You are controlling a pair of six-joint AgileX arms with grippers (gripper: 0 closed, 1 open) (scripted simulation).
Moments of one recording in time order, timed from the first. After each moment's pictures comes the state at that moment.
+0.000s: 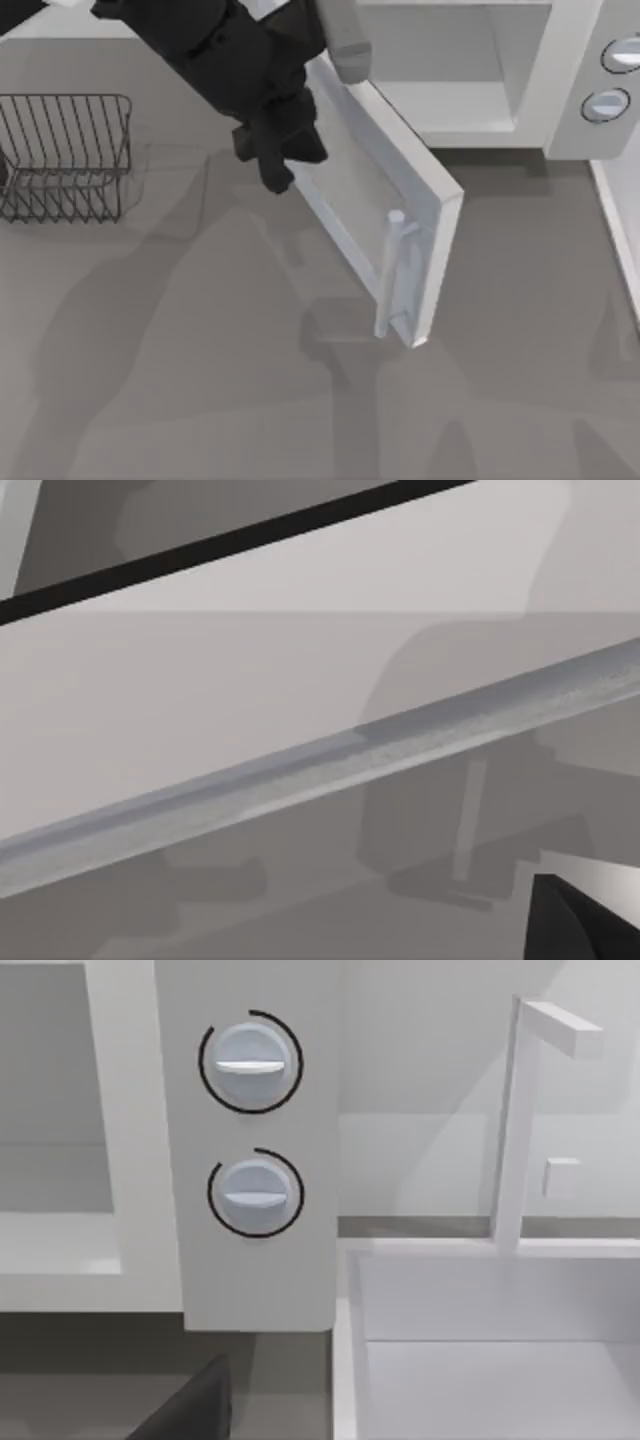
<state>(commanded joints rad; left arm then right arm) -0.53 1.84 1.77 -1.15 0.40 0.81 0.00 0.00 0.00 0.00 0.00 0.00</state>
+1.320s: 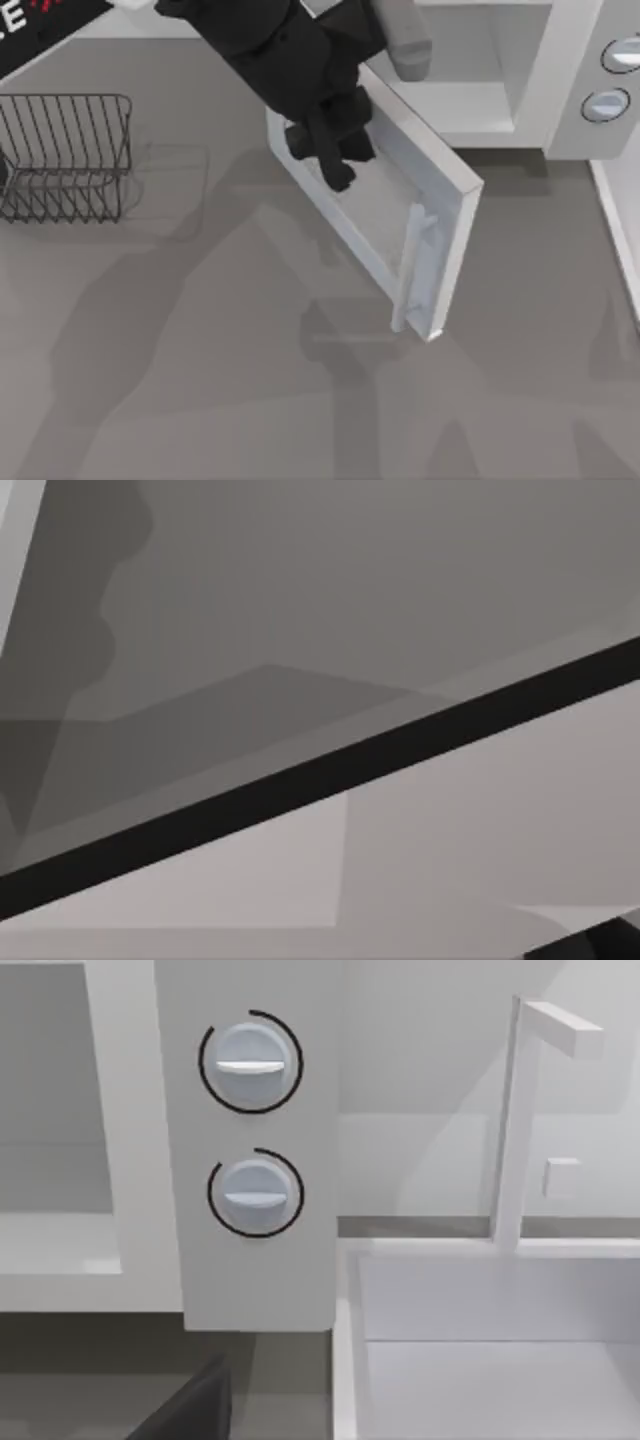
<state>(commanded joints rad) -0.61 1.91 1.86 -1.13 0.37 0.72 0.00 0.00 0.00 0.00 0.00 0.00</state>
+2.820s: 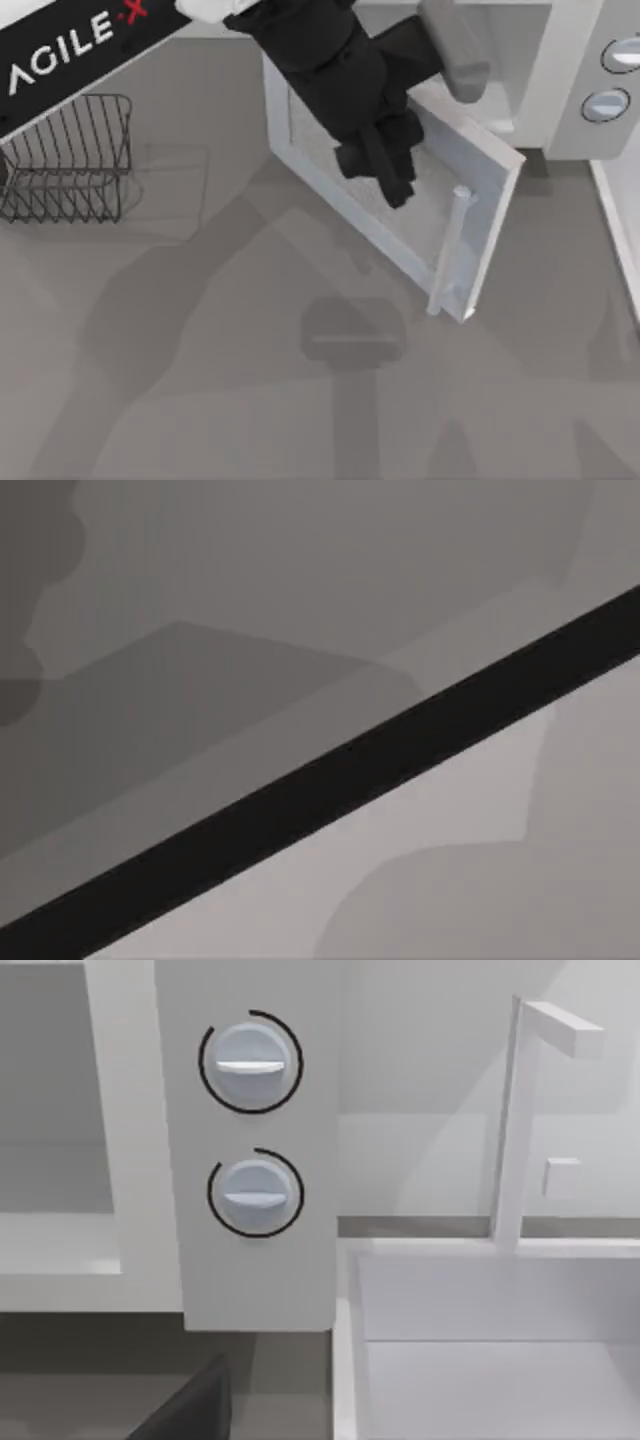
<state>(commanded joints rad) -0.69 2.00 1.95 -1.16 0.35 0.64 0.00 0.00 0.00 0.00 0.00 0.00</state>
